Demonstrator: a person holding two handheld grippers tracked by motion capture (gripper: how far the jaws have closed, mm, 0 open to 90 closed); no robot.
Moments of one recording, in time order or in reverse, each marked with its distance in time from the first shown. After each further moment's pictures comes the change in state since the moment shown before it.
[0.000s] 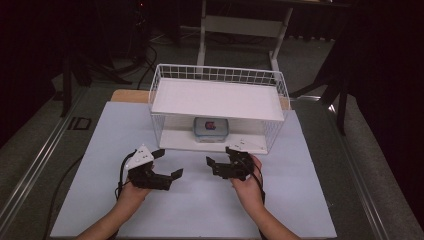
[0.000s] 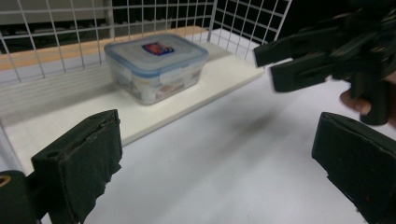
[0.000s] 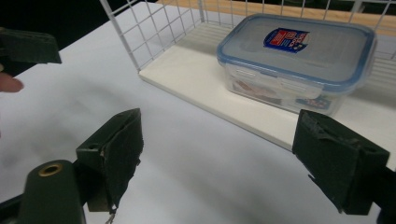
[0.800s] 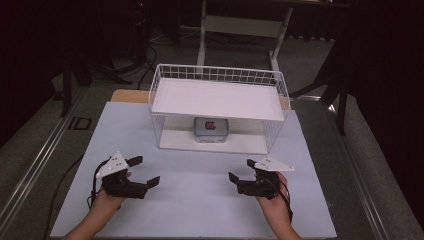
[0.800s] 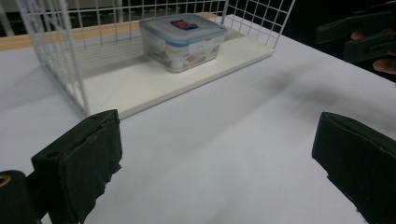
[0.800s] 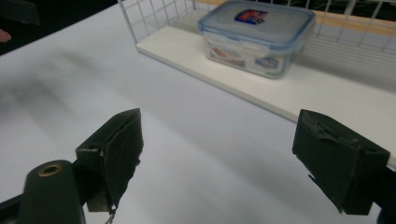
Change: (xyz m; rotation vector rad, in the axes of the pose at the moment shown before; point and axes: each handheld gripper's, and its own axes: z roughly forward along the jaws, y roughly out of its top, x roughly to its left) left arm 0.023 -0.023 -0.056 0.025 0.028 -0.016; right arm -0.024 -0.036 -0.065 -0.018 -0.004 -0.070
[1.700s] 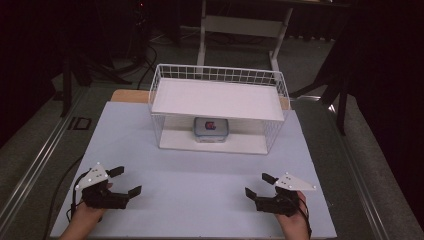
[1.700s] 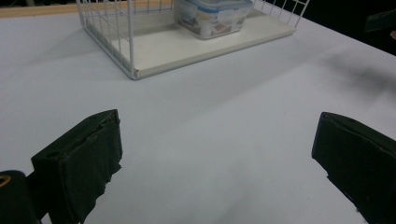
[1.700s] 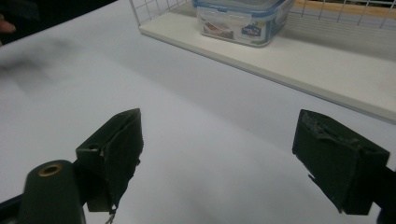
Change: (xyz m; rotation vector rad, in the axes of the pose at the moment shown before) left arm 0.015 -0.036 -0.033 0.034 0.050 -0.033; right arm -0.018 -0.043 -0.041 -0.031 0.029 0.001
